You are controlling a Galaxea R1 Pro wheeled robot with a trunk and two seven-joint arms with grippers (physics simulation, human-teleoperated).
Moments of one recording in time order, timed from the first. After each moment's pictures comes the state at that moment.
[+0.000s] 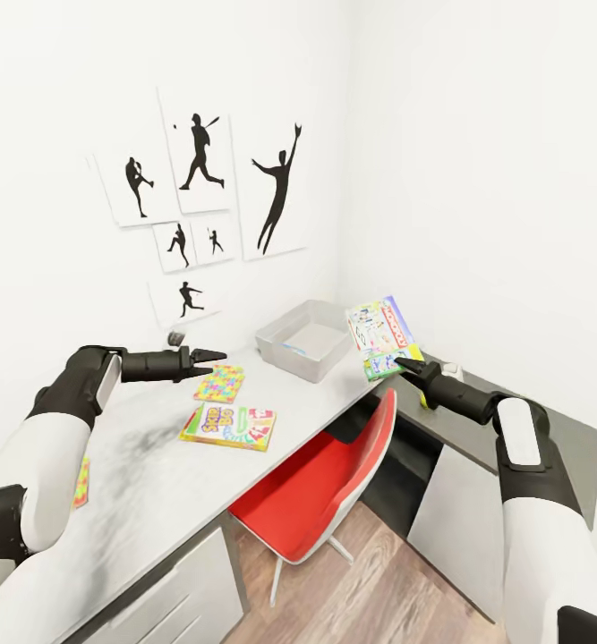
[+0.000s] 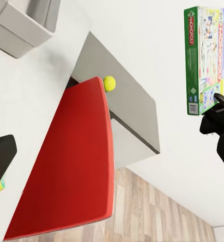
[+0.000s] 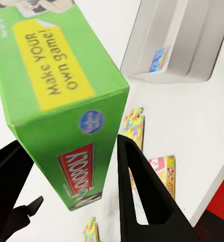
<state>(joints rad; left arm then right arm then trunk) -1.13 0.19 0.22 -0.62 -0.09 0.95 -1.19 -0.79 -0.05 -0.44 -1.10 -0.79 1.04 0.24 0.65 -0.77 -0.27</state>
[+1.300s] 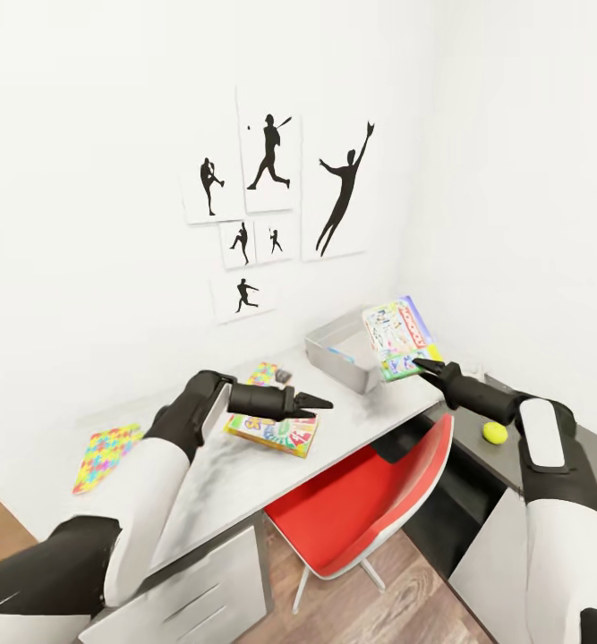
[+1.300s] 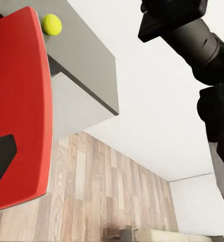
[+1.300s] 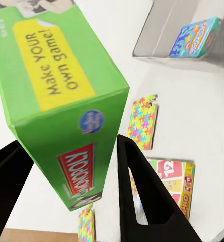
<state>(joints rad) -1.03 -0.14 -0.02 -0.62 -0.04 0.97 -1.21 -0.79 -0.12 -0.44 -1.10 -0.79 1.04 0.24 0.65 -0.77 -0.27</state>
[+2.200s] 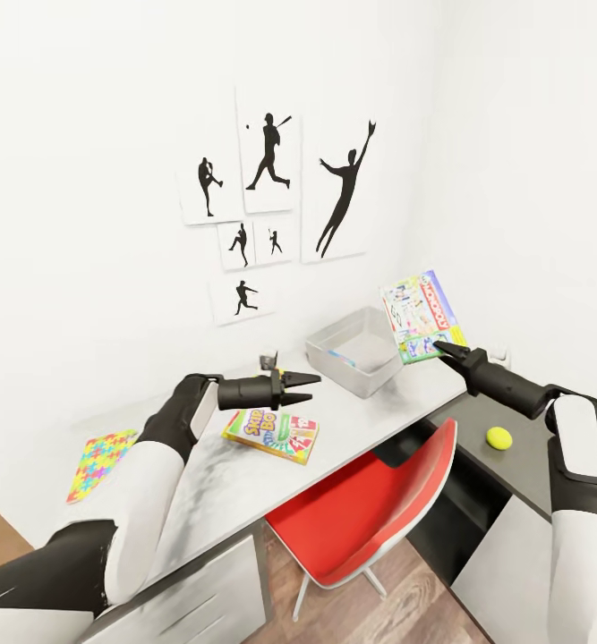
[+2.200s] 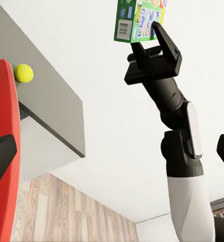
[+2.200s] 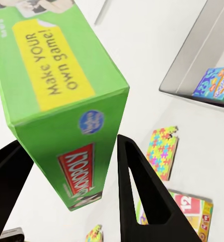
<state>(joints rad) -1.02 -0.14 0.12 -0.62 0.08 0.97 -1.21 -0.75 -0.18 -0.44 -1.26 -0.92 1.04 0.23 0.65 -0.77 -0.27</state>
